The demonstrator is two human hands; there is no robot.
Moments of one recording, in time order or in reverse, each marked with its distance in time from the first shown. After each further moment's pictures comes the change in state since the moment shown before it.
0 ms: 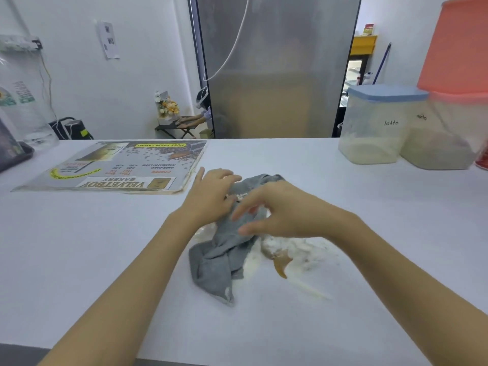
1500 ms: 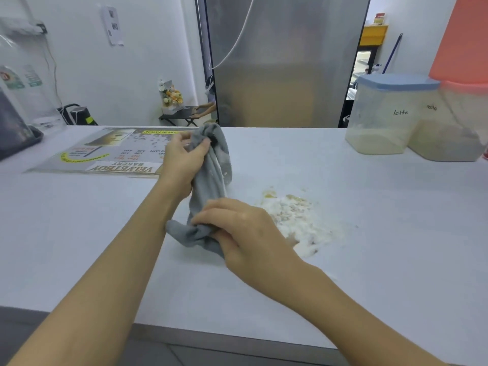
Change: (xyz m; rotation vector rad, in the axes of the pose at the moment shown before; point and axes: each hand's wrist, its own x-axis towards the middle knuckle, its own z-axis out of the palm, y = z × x) left_hand -0.010 -0.014 -0.042 -1.250 0.468 -0.596; right_hand -0.012 -0.054 0.077 0.162 0.419 -0.268
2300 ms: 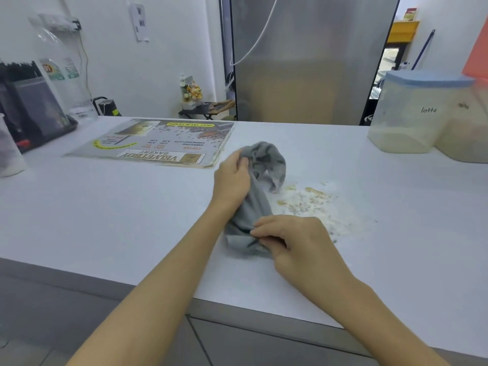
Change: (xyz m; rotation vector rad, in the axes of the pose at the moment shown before) left_hand -0.056 -0.030 0.018 0.350 -0.055 0.240; right_hand -0.040 0.000 -0.003 -0.201 0.098 0.191
